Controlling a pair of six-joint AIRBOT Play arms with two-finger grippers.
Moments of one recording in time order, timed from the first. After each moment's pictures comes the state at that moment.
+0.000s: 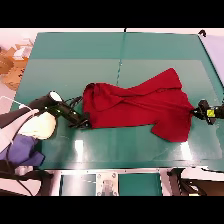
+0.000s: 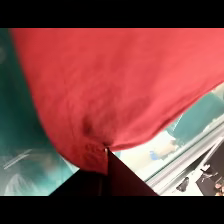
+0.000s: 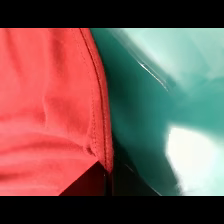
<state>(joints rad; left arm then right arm) -0.19 -1.59 0.89 0.81 -1.17 -1.38 -0.78 -1.44 0.96 -0.96 1.12 1.32</state>
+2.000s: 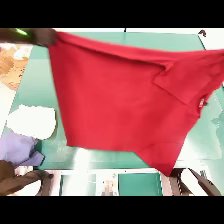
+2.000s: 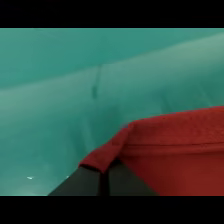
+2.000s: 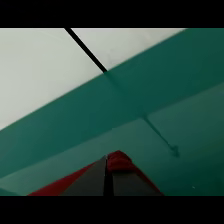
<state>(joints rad) -0.16 -1.28 1.64 1.28 -1.02 -1.41 -0.58 -0.93 1.09 -0.59 0.87 1.21</state>
